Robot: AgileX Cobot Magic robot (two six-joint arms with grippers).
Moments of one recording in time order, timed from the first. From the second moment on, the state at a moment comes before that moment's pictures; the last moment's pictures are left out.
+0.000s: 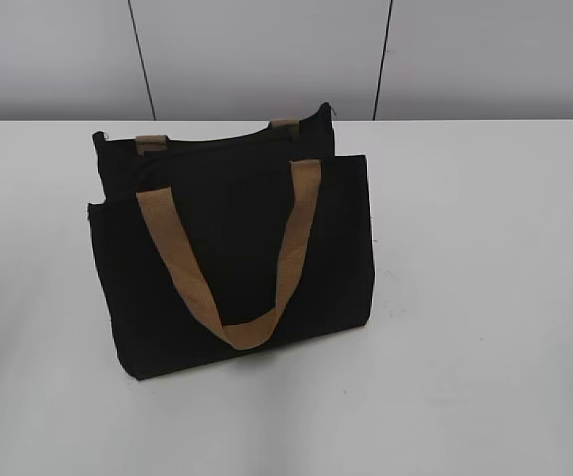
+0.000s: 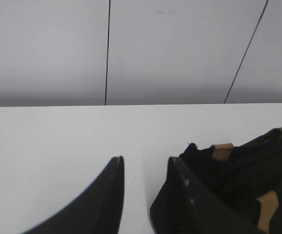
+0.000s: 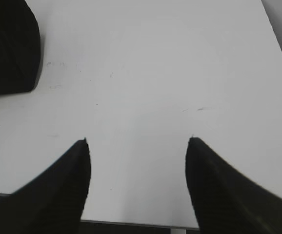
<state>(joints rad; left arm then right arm) -0.17 0.59 -0.59 -0.18 0.36 0.17 -0.09 -0.01 -0.49 0.16 1.10 -0.20</state>
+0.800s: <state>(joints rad) -0.24 0.95 -0.29 -0.19 -0.33 0.16 -0.09 -0.01 -0.49 0.16 1.10 -0.20</state>
